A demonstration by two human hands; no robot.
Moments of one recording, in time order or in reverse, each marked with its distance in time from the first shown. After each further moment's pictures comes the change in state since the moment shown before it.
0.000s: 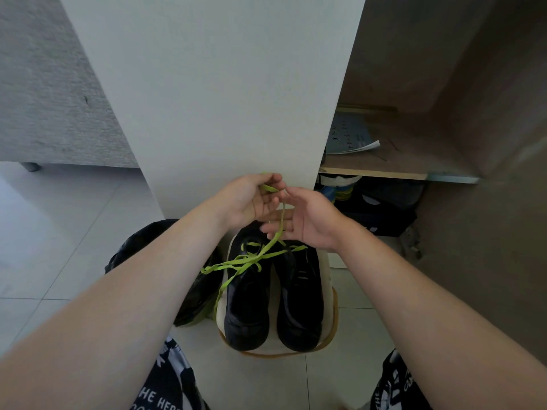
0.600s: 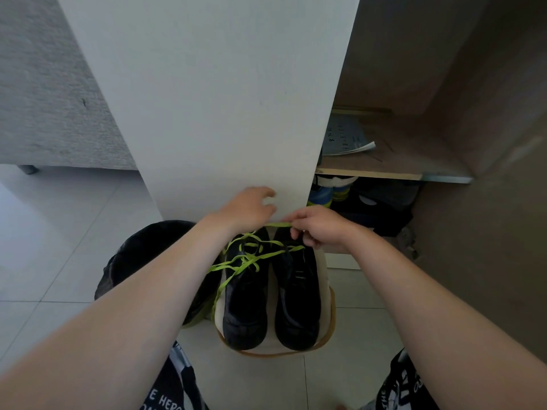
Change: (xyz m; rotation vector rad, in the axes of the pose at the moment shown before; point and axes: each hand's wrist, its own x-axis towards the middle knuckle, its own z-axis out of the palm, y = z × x) left_hand 0.008 -0.018 -0.014 1.465 0.148 0.233; right_hand -0.011 0.006 -0.024 -0.715 0.261 0.019
